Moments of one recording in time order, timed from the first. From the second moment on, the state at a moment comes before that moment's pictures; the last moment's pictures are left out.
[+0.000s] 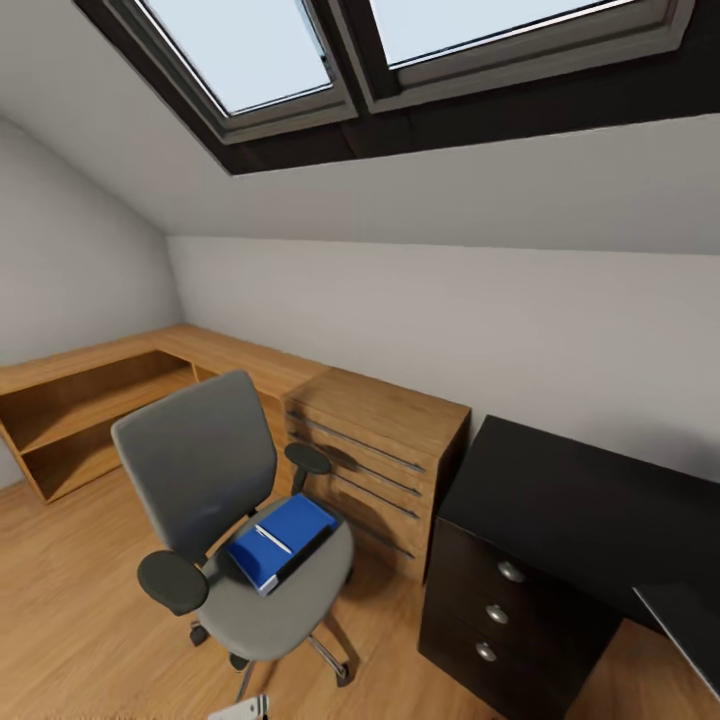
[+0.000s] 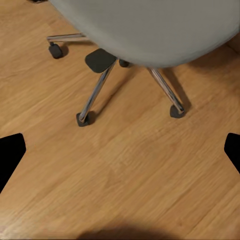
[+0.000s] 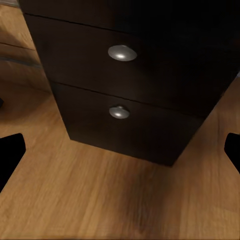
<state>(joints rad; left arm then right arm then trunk) 0.00 0.07 -0.50 -1.00 0.59 -0.01 0.57 -0.04 0.07 -0.05 -0.54 -0.05 -0.52 -0.24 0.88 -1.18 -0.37</state>
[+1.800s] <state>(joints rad) 0.00 0.07 -0.49 -0.96 0.60 -0.01 0.57 -0.04 0.07 -0.05 -0.54 -0.06 -0.52 -0.24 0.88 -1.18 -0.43</state>
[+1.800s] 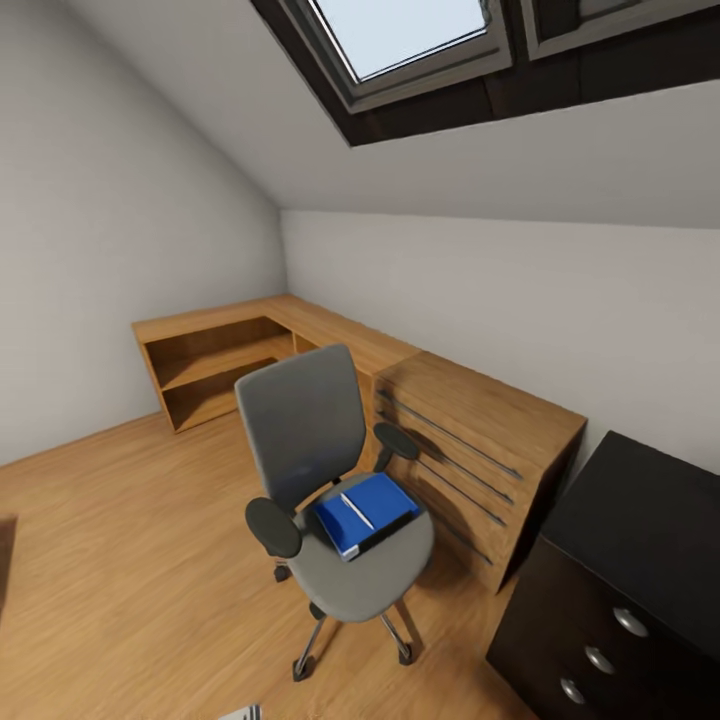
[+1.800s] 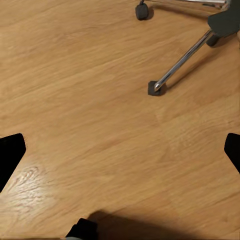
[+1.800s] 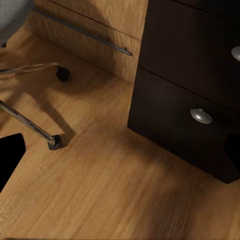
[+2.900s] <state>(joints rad) 0.00 0.07 -0.44 -0.96 0.60 -0.01 0.57 -0.04 0.07 -0.05 -0.54 -0.05 -0.54 -0.24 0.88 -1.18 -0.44</state>
